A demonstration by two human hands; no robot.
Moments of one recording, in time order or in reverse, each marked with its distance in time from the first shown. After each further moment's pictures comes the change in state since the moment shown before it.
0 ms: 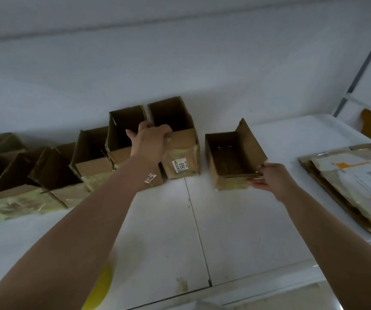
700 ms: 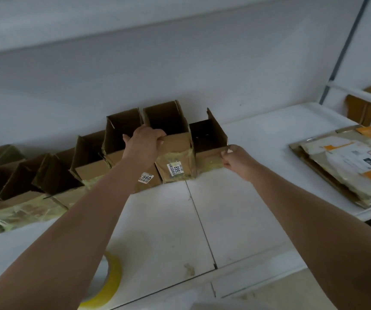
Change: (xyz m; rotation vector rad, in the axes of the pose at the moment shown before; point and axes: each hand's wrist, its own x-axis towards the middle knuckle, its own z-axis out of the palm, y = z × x) left_hand -0.019 -0.004 -0.015 0.044 -0.042 0.093; right_hand -0.014 -0.010 0.060 -0.247 -0.139 -0.161
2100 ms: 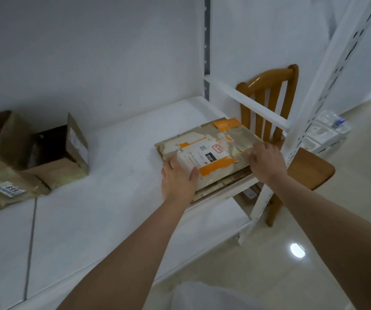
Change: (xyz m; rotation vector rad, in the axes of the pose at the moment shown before) left_hand -0.042 0.441 0.224 -0.481 -0.096 -0.158; right_hand -0.023 0.190 -0.436 -0.885 0.477 -0.121
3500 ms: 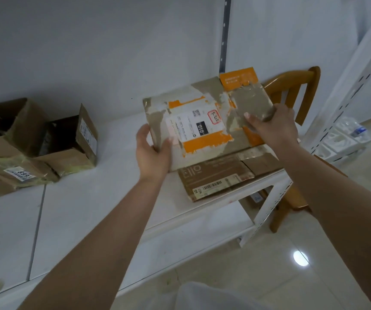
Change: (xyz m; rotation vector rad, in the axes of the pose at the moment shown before) left_hand 0.034 -0.002 -0.062 -0.658 0.299 -0.055; right_hand 0.062 -0.035 -0.054 0.436 0.184 0.109
